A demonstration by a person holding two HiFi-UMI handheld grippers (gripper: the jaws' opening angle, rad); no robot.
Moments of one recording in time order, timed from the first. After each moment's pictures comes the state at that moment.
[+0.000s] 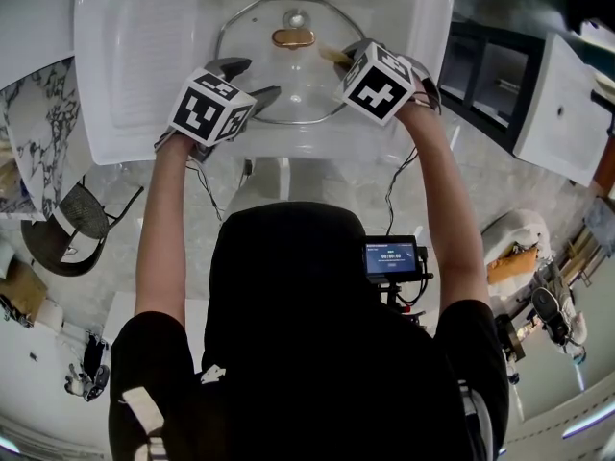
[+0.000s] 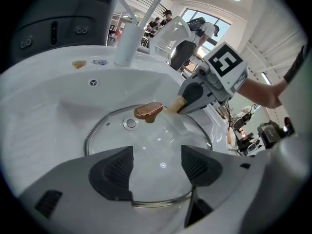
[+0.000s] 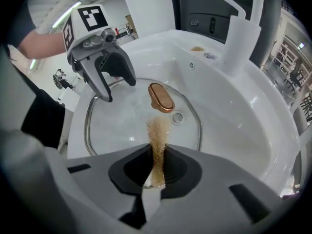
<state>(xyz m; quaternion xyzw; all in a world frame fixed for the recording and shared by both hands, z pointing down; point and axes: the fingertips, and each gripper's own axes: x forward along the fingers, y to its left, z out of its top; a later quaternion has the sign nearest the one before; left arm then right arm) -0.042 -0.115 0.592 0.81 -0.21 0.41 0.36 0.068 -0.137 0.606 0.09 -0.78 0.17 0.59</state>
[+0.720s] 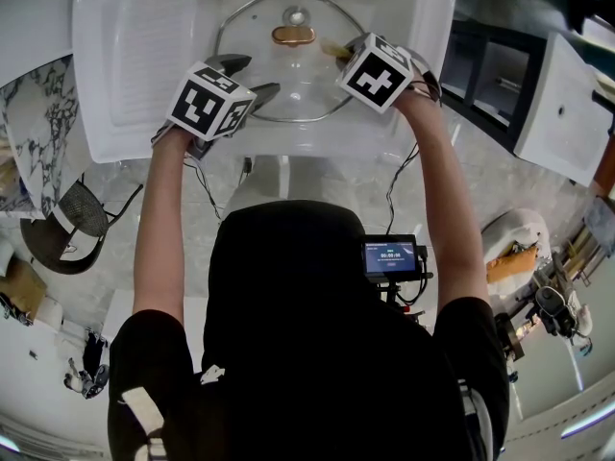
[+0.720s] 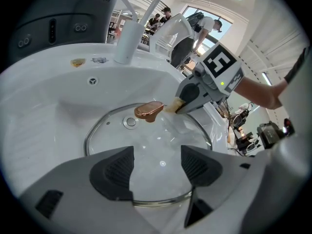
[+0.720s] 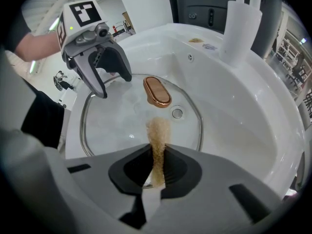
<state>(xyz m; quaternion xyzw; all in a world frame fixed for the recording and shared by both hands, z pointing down) -0.042 -0.114 0.592 0.80 -0.20 0.42 0.37 0.072 -0.140 0.618 0.09 -0.77 0.19 0.60</state>
